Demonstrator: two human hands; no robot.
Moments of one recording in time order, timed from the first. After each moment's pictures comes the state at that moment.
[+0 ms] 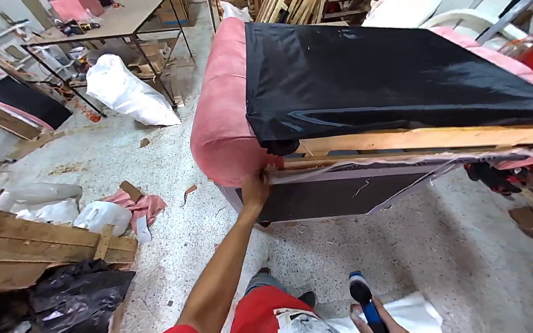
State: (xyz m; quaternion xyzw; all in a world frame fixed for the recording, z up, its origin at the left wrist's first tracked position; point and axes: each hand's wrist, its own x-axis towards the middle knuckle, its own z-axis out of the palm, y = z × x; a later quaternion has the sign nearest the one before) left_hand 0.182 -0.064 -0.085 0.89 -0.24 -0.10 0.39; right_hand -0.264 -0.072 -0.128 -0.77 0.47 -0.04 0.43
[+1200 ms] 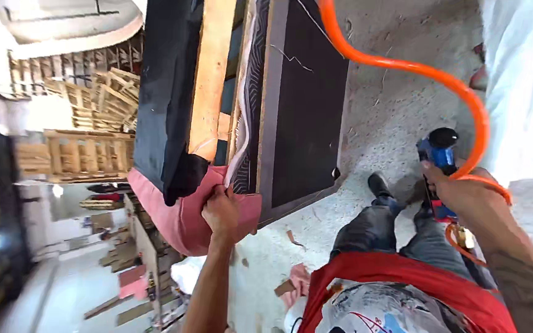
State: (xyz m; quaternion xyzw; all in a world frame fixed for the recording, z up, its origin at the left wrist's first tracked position) left_hand 0.240 -0.076 -0.043 0.72 -0.64 0.21 -0.18; right_hand -0.150 0.076 -0.269 -0.18 0.78 -0.30 0.52
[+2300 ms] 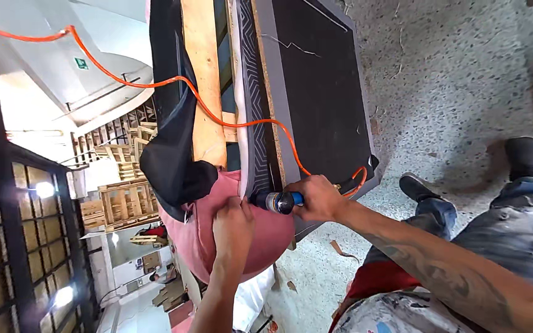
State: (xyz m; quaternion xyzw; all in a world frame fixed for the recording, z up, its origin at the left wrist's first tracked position) left_hand 0.276 -0.091 -0.022 0.54 -0.78 0.24 -0.19; right_hand 0.152 -0.053 -0.222 -0.60 0.46 -0.55 0.36
